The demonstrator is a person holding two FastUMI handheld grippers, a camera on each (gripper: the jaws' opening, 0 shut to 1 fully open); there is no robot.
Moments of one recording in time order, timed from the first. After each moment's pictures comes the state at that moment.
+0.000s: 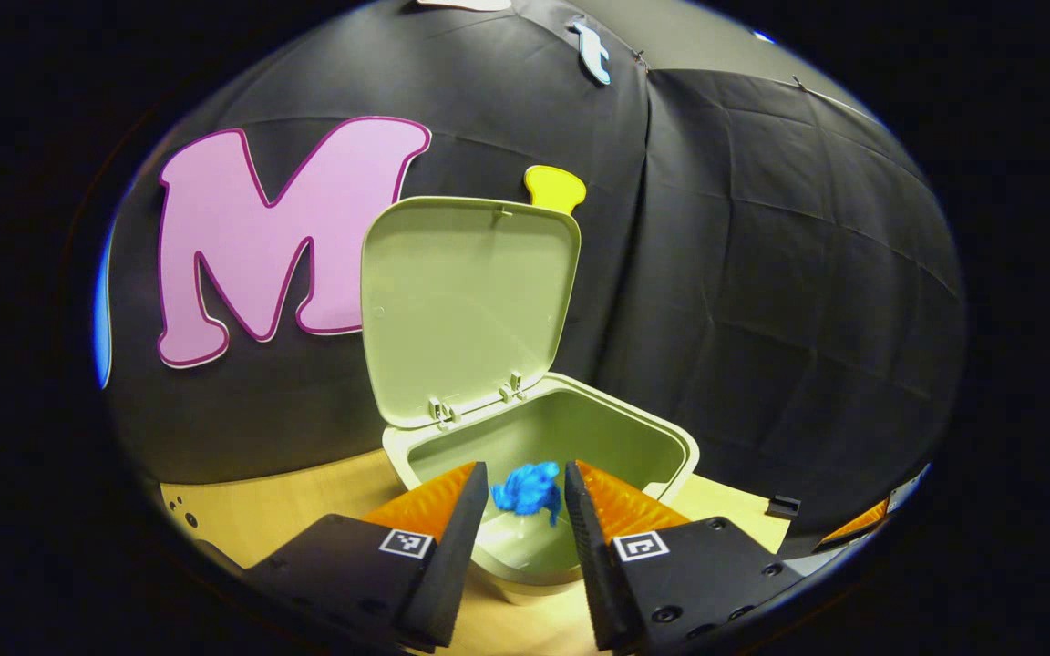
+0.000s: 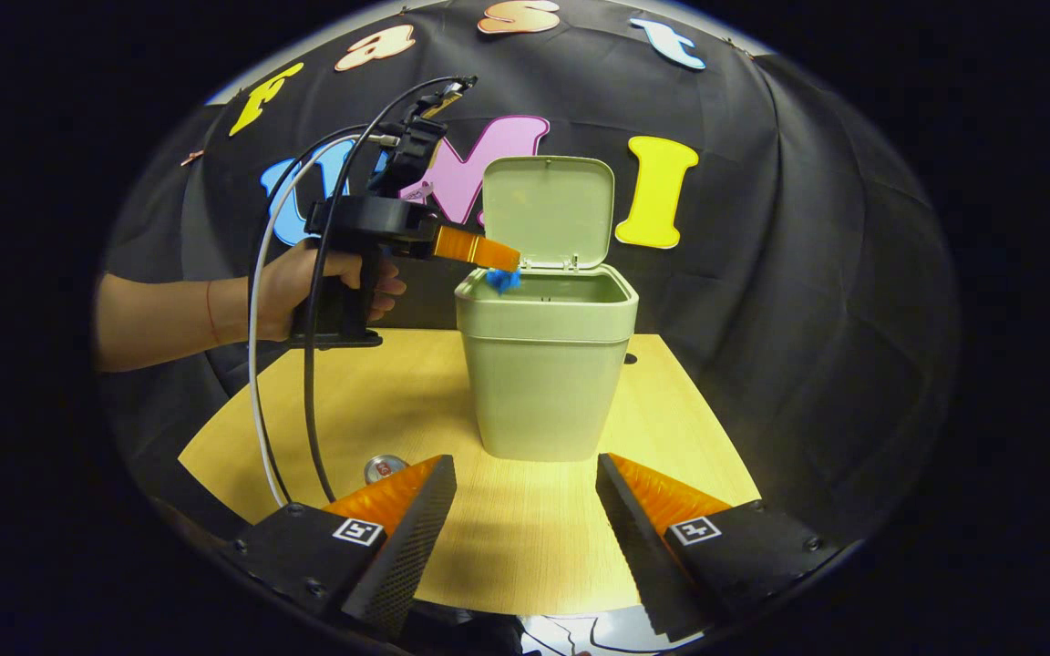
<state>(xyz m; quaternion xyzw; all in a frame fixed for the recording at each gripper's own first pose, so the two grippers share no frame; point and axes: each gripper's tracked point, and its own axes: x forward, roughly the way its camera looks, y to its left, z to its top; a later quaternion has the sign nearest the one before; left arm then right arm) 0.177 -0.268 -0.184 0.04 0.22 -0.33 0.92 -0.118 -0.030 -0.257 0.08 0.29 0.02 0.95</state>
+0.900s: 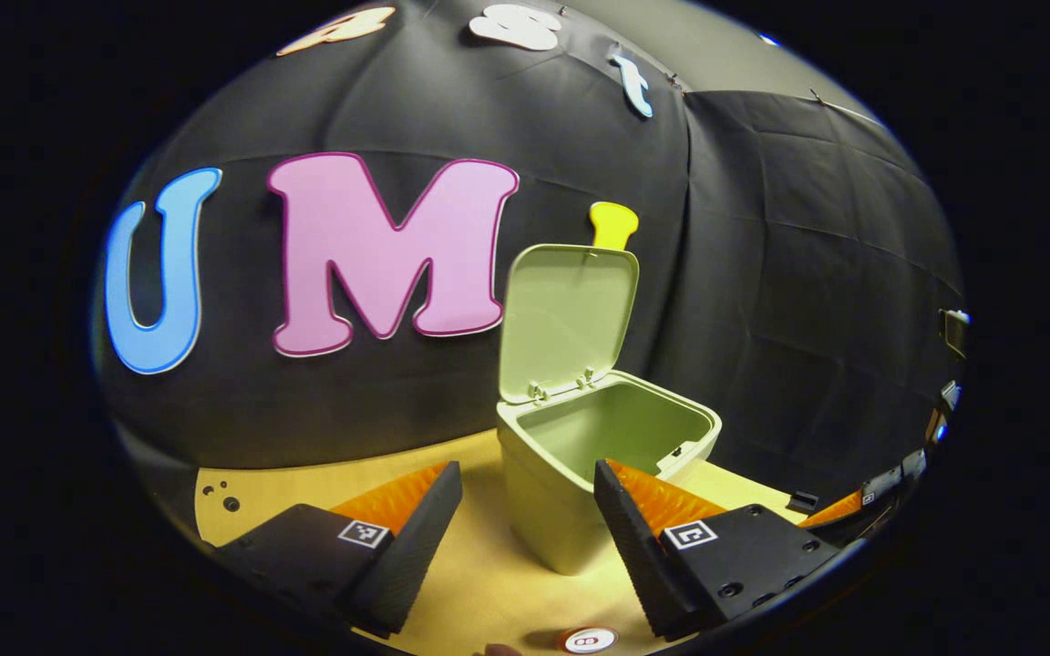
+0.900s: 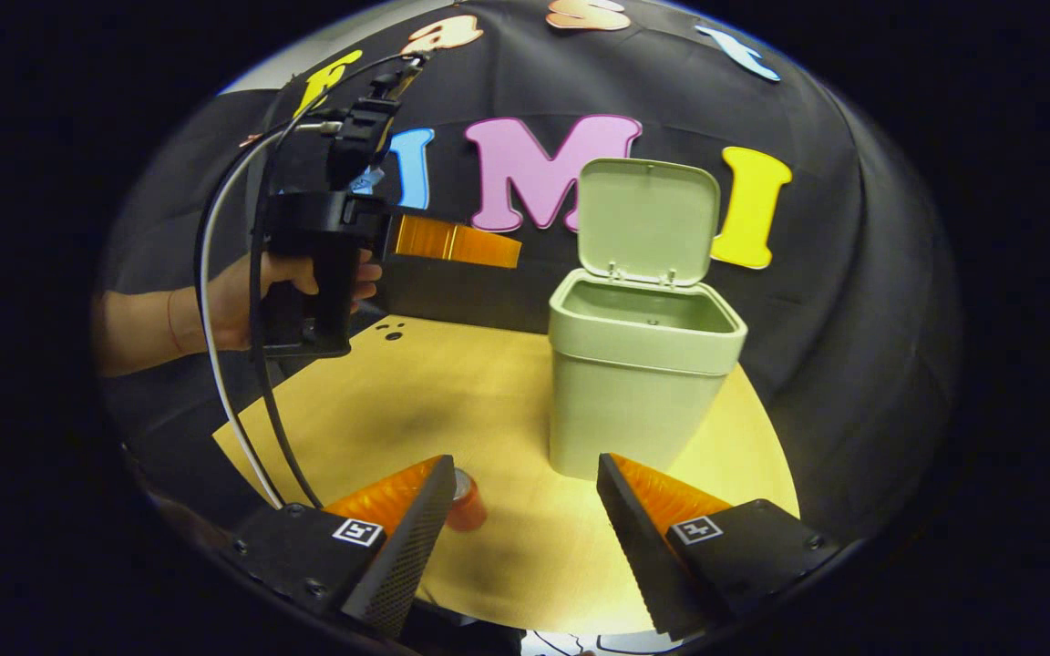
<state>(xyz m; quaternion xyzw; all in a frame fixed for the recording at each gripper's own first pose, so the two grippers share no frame) 0.121 -0.145 -0.146 0.03 0.18 -0.23 0.96 -0.090 0.048 -0.252 0.06 0.28 0.16 0.94</state>
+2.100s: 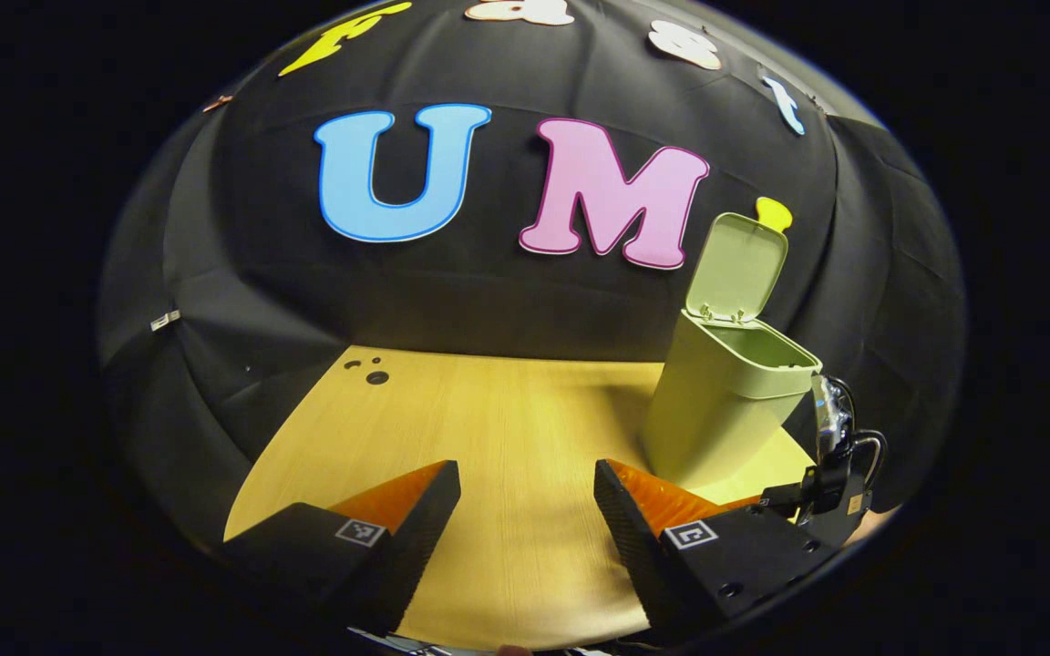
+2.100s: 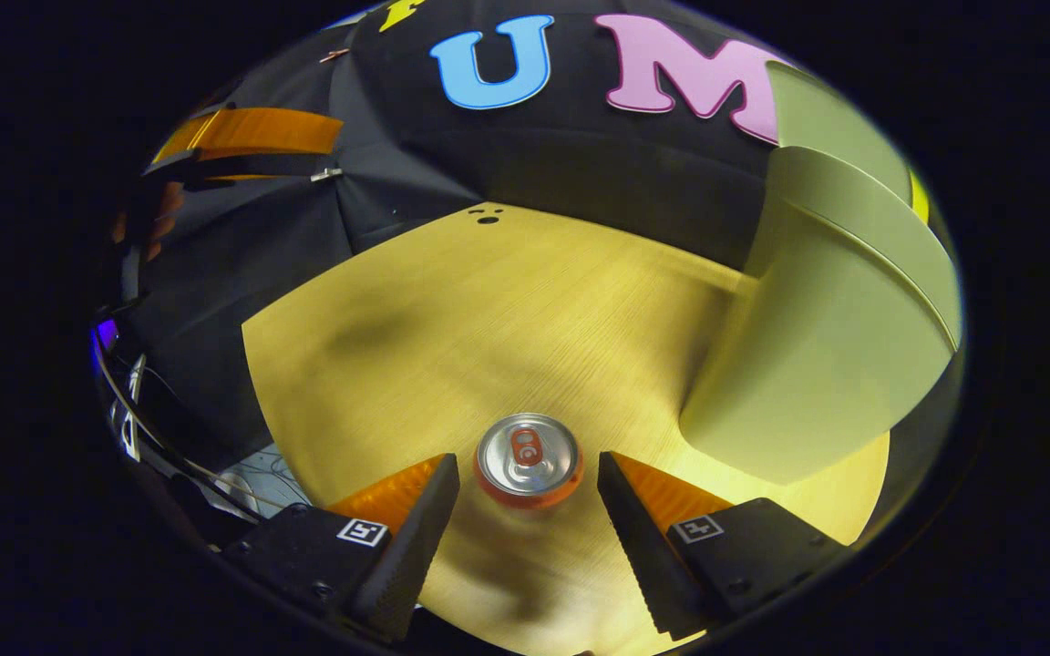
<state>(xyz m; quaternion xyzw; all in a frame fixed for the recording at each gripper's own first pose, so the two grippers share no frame) -0.024 0.031 -0.202 -0.05 0.27 0.01 0.96 -0.077 0.169 -0.402 -0.02 0.39 0.33 0.86</state>
